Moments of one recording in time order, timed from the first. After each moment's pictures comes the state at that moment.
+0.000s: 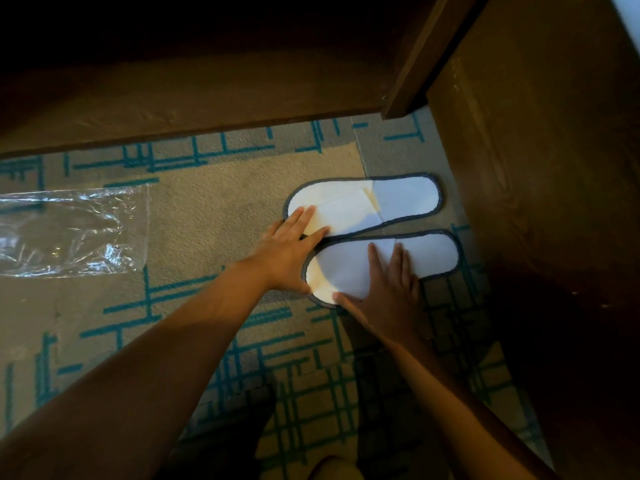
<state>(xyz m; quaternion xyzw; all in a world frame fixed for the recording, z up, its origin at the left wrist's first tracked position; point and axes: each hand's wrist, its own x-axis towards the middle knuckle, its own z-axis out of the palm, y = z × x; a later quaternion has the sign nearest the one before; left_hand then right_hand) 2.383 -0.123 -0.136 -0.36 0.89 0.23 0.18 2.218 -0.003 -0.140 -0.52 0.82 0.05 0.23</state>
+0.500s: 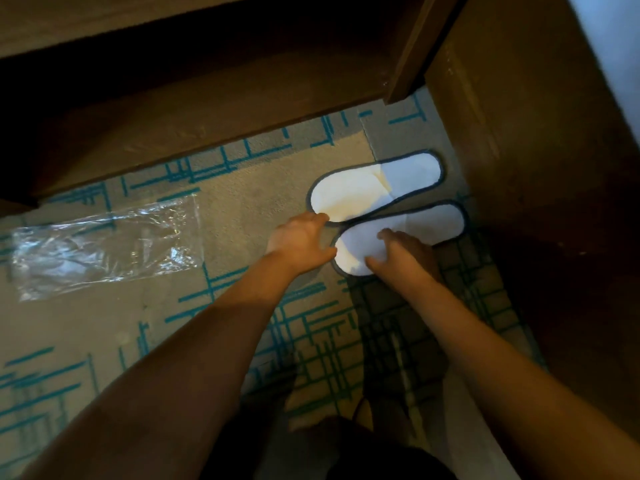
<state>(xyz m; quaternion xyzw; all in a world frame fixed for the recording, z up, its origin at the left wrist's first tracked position) 2.403 -0.117 -0.058 -0.46 0.81 0.33 0.12 2.235 -0.027 -0.058 -0.51 0.80 0.08 0.31</state>
